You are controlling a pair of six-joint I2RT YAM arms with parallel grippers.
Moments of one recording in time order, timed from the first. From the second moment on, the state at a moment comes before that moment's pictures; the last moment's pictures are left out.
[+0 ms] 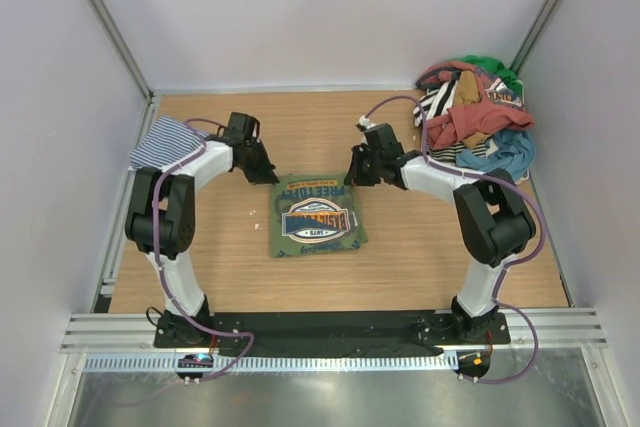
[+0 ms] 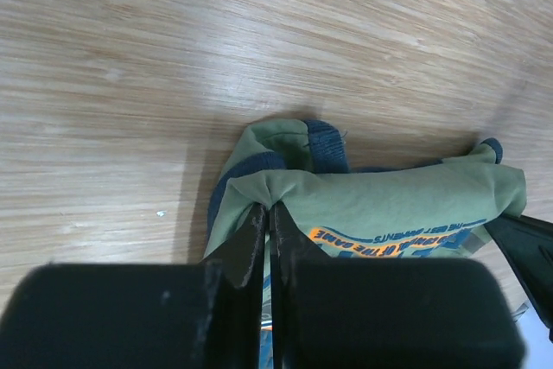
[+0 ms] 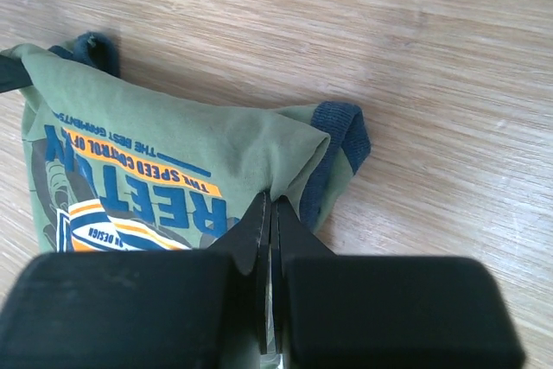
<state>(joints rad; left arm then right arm) -0.25 1.88 1.27 -0.46 0.23 -0.68 0.48 1.82 1.14 -0.13 -0.19 0.45</state>
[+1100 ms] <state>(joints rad) -0.32 1.70 1.30 -0.54 0.06 -0.65 0.41 1.66 1.05 -0.10 -0.14 0.51</state>
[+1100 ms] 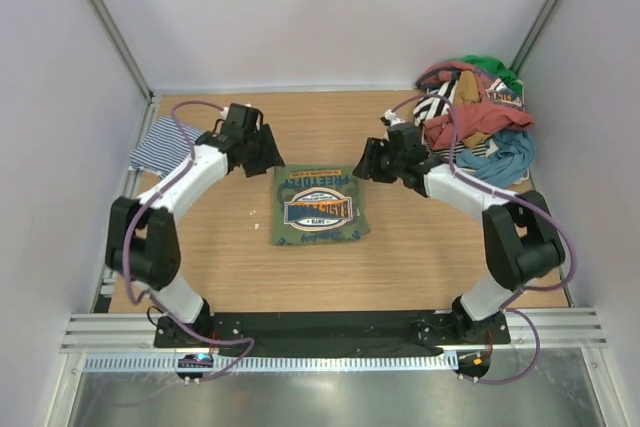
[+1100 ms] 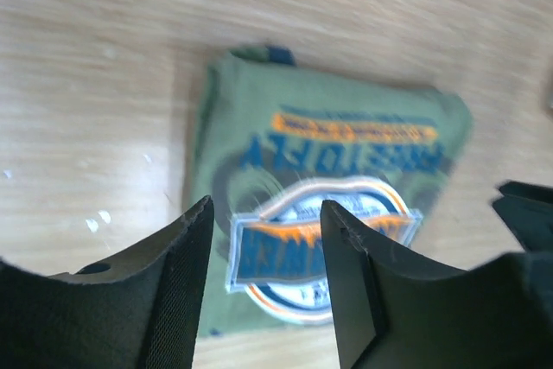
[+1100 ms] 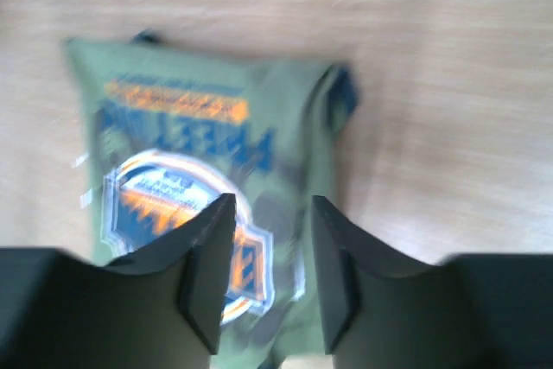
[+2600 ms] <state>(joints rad) -0.48 1.39 0.86 -0.39 0.11 -0.76 0.41 1.65 0.81 0.20 -0.68 0.71</state>
